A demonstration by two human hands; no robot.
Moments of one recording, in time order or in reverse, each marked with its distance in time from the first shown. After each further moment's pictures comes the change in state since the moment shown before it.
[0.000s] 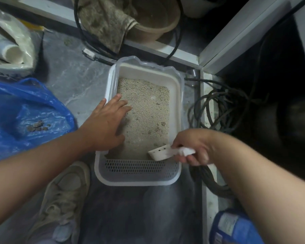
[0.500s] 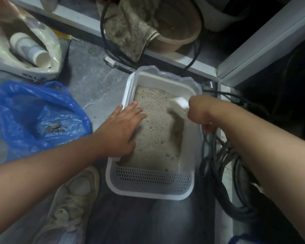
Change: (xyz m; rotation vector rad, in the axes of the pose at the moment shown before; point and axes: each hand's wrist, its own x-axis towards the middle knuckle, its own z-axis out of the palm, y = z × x) left_hand -0.003 -0.003 -0.004 0.014 -0.020 -0.002; right_hand -0.007 -0.091 -0.030 -0.868 0.673 -0.465
